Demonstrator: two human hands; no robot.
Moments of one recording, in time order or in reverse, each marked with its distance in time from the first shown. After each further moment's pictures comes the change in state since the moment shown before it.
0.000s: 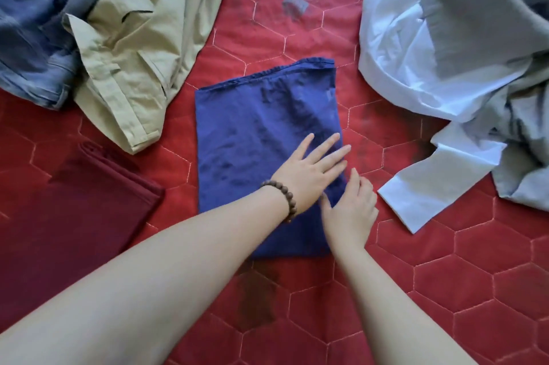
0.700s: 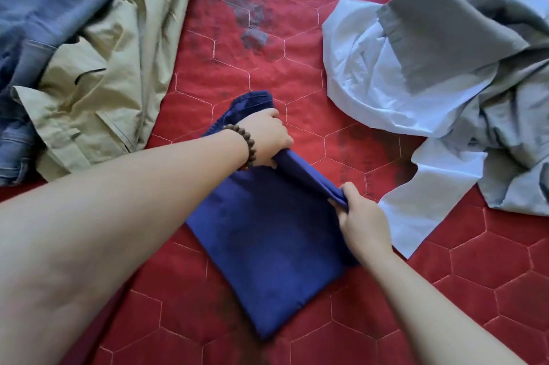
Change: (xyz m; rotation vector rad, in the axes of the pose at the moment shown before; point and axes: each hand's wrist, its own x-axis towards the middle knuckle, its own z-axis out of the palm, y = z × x) left_hand 0.096 -0.129 -0.051 0.246 -0.222 0.282; right_hand 0.066 0.015 -0.047 0.104 -0.165 -0.155
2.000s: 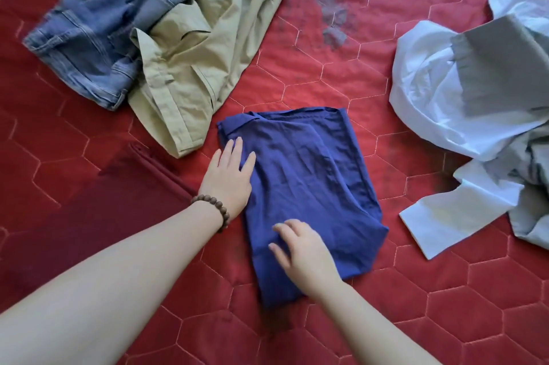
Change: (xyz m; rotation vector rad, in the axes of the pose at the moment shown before) left_hand -0.178 0.108 0.108 -0.421 -0.034 -0.884; right_hand -0.110 -0.081 0.081 -0.090 -0.336 -0.585
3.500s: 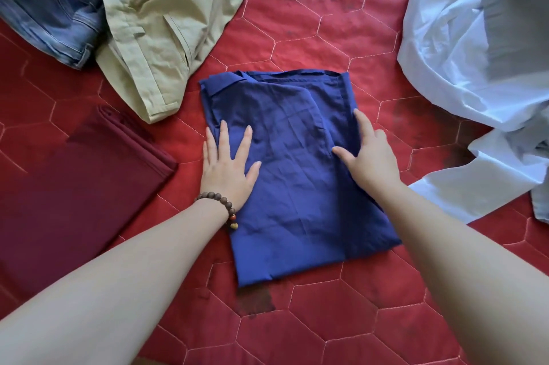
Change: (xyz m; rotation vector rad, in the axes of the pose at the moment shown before) left_hand -0.005 0.056 0.049 -0.392 0.140 -0.240; right_hand 0.068 0.117 -0.088 0.119 0.190 0.416
